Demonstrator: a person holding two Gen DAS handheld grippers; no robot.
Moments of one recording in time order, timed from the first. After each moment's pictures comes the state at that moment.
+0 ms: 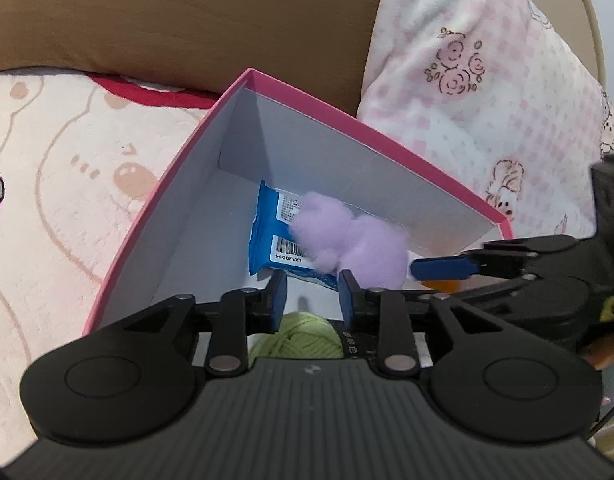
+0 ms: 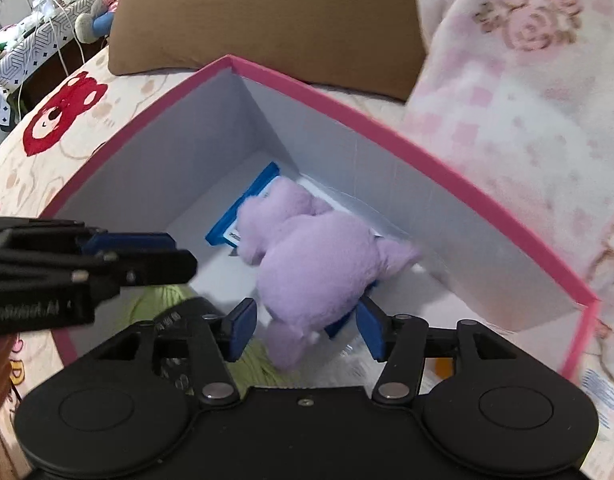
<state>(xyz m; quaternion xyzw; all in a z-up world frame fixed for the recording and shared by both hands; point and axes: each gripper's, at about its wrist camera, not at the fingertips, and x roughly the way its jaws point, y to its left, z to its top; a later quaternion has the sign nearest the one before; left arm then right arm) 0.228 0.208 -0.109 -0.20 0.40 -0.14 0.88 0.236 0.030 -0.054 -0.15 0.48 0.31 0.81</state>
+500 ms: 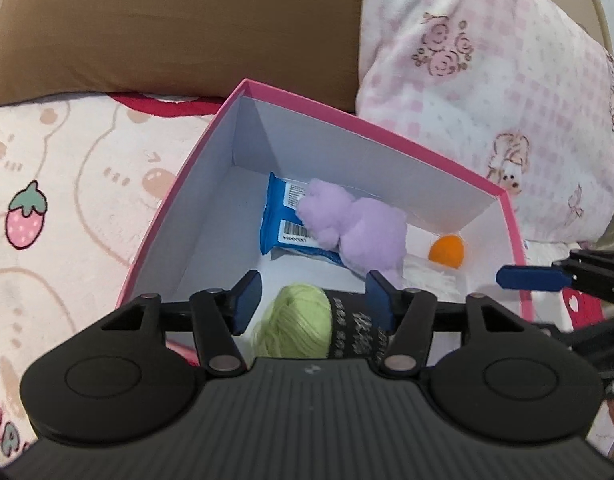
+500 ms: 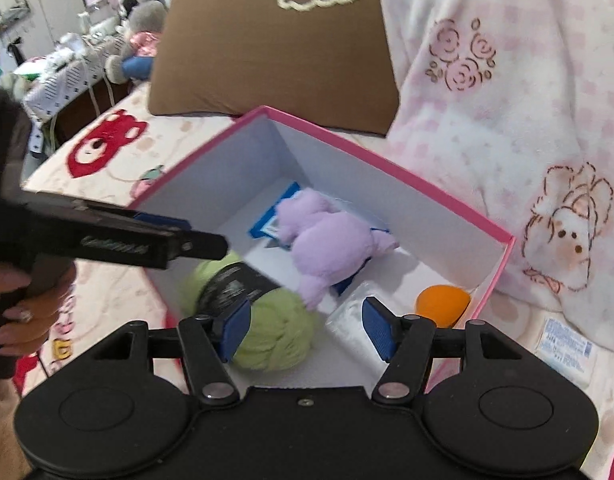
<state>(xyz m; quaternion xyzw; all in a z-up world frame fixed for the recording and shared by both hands) 0.203 0.189 -0.073 -0.13 0.43 -0.10 0.89 0.160 -0.024 -0.003 -0.11 0.42 0.35 0.83</state>
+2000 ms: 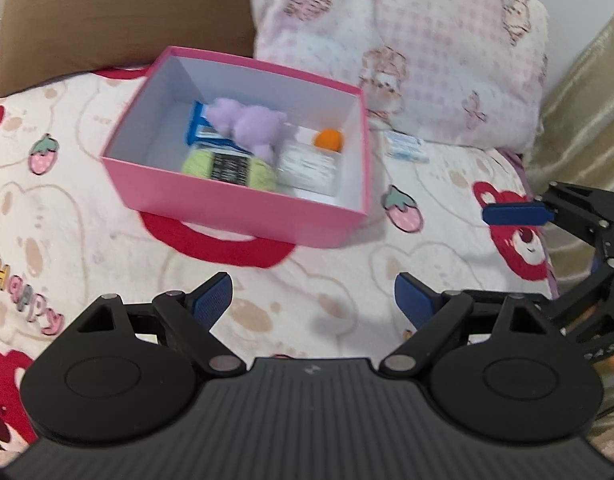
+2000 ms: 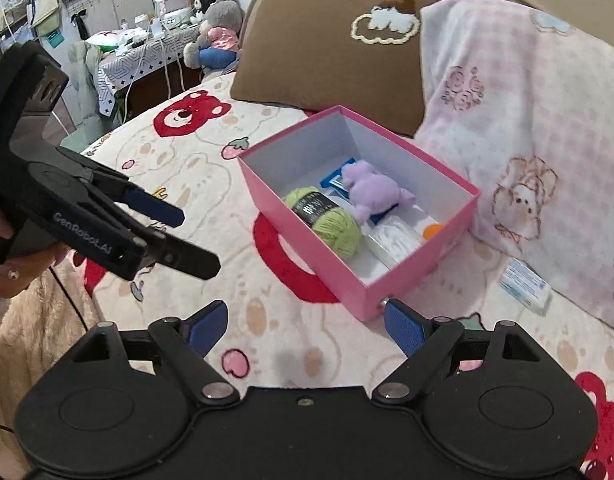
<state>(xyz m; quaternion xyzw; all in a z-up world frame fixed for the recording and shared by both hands) 0.039 0.111 0.016 -0.09 0.48 -0.15 0.86 0.027 -0.122 0.067 -0.14 0.40 0.40 0.81</state>
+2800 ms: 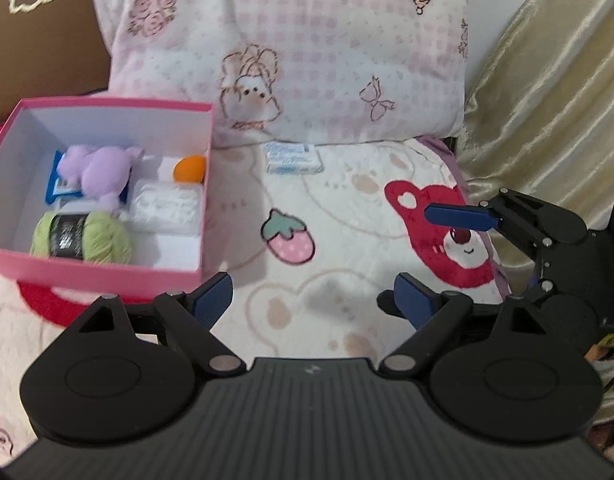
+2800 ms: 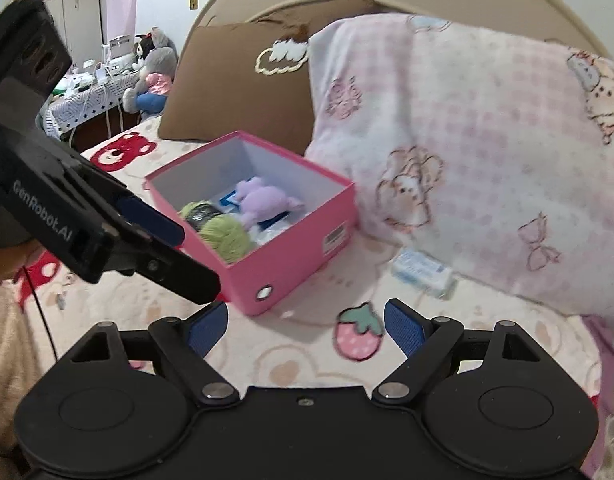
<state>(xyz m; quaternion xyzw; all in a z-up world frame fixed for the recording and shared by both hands) 0.082 -0.022 0.016 -0.06 0.46 -0.24 0.85 0.051 -0.228 0.037 -0.12 0.32 0.33 0.88</state>
